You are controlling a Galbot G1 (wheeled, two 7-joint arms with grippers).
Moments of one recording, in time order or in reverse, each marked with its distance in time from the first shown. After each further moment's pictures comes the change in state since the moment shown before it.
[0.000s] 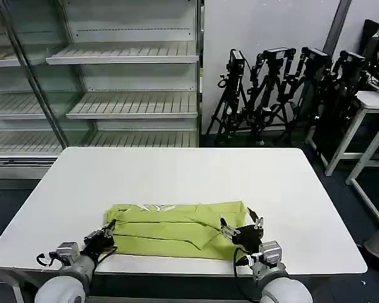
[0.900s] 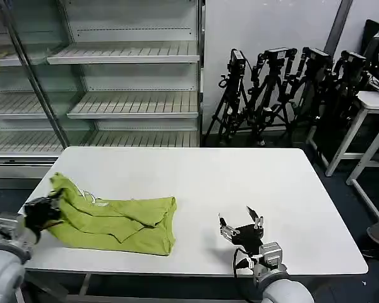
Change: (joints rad) left arm 0.024 0.255 -0.194 -0.176 0.055 0.097 0.060; right arm -0.016 0.000 0.003 0.024 -0.023 0.004 -0.005
